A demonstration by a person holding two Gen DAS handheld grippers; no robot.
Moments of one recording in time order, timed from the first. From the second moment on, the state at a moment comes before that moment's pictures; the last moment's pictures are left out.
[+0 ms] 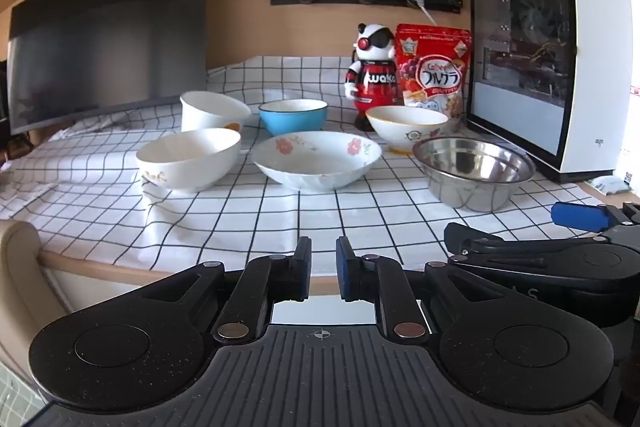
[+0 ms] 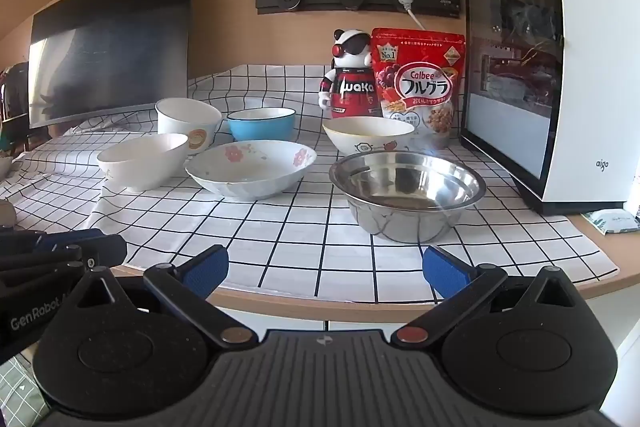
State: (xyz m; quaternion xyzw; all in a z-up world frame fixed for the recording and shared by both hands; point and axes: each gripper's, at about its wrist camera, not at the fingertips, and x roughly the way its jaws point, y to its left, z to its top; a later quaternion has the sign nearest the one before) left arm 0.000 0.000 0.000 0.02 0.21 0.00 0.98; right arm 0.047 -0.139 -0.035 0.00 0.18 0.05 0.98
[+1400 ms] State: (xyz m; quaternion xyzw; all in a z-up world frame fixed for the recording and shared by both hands) left arm -0.004 0.002 0.000 -0.01 0.22 0.01 0.98; right arm 0.044 -0.140 -0.038 -0.01 0.18 0.05 0.98
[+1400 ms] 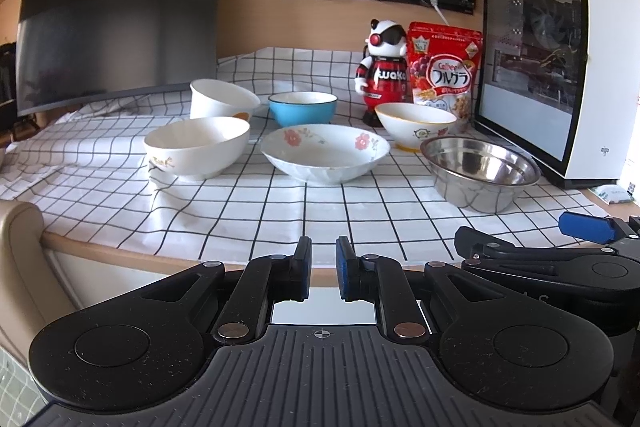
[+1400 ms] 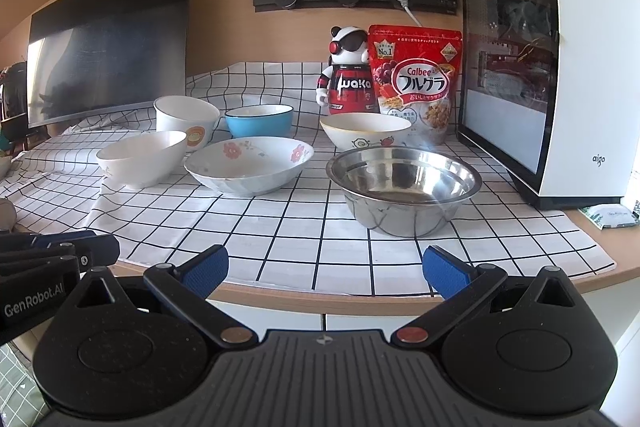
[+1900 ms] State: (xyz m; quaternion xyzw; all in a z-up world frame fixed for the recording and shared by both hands) left arm -0.004 0.001 -0.001 -0.01 0.22 0.01 0.97; right arm 0.045 -0.140 -0.039 -0.01 0.18 0.05 0.98
